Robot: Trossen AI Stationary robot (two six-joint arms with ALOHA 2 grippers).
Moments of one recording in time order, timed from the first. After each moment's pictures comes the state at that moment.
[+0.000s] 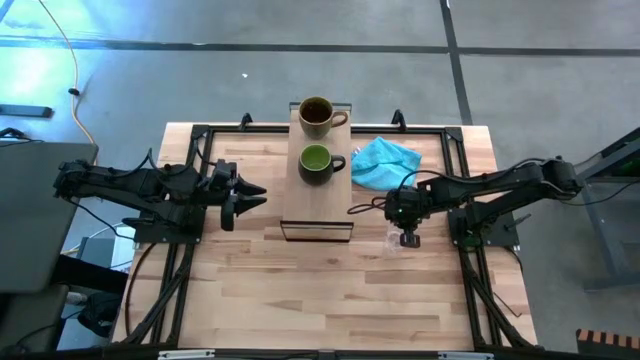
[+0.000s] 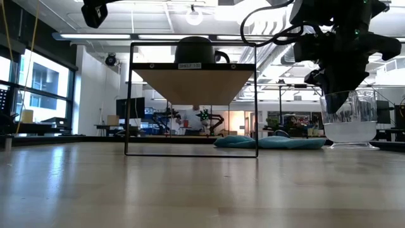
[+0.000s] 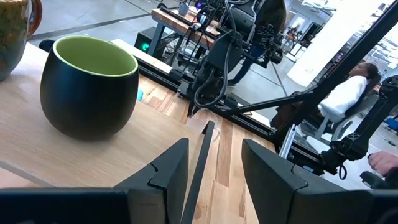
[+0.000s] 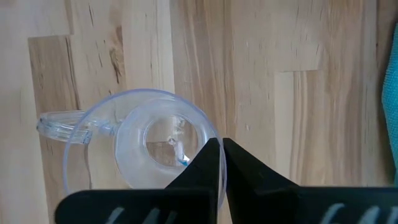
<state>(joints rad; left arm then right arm) -0.05 0.70 0.70 -0.21 -0.24 -0.51 0.04 1.23 0.77 -0.80 -0.03 0.09</state>
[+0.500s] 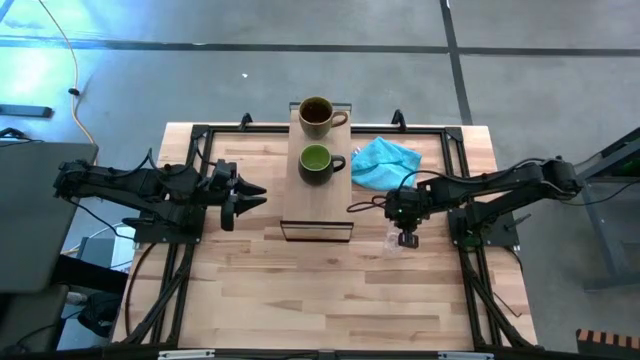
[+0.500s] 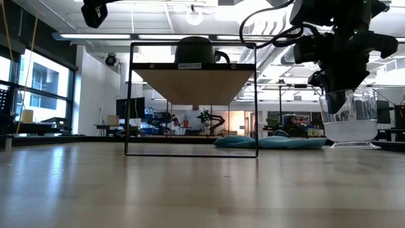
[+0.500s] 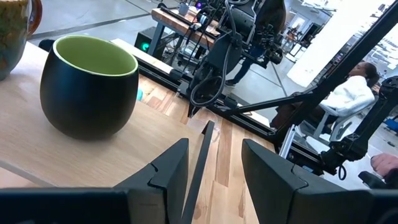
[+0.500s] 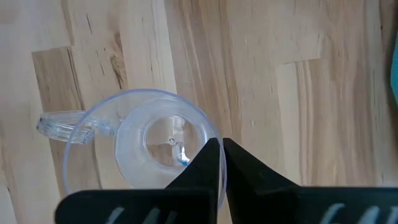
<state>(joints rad) -0.05 0.70 0.70 -0.21 -0.24 -0.51 0.04 1.23 0.77 -0.80 -0.04 0.17</state>
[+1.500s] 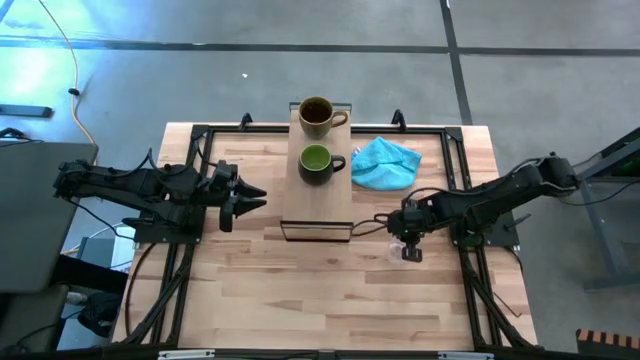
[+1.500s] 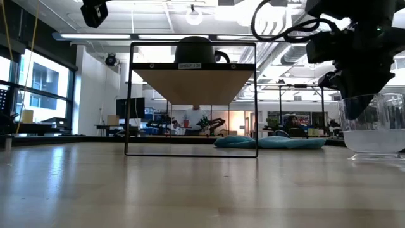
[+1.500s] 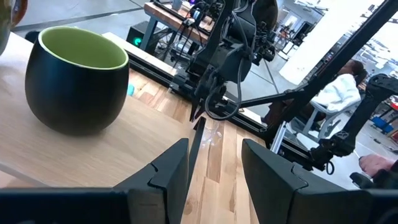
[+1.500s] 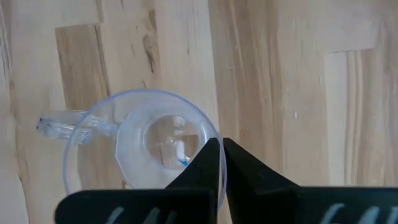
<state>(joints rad) -0.05 0.70 0.70 -0.21 -0.20 -0.53 0.20 1.23 0.72 -0.74 0.01 0.30</state>
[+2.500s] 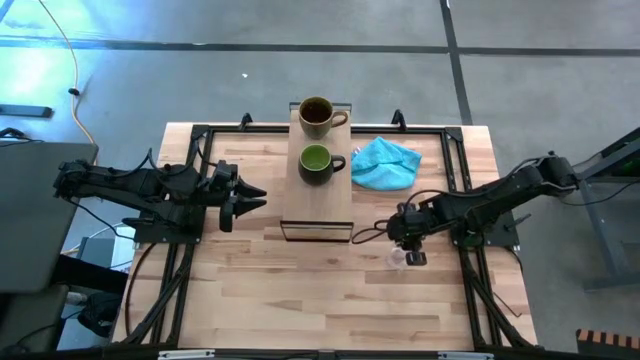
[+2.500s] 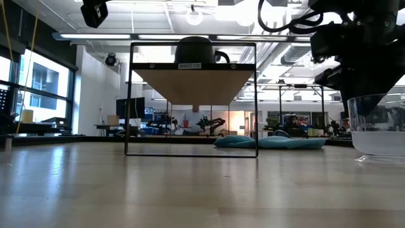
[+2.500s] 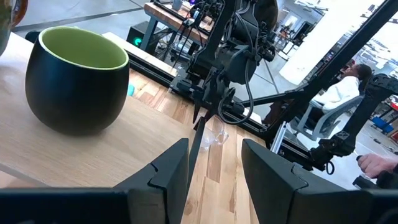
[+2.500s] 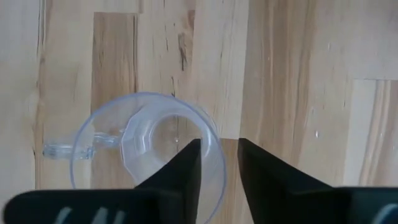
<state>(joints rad) -0.05 0.70 0.70 -0.21 -0.20 -0.53 0.24 1.23 0.72 -0.71 -0.03 0.18</state>
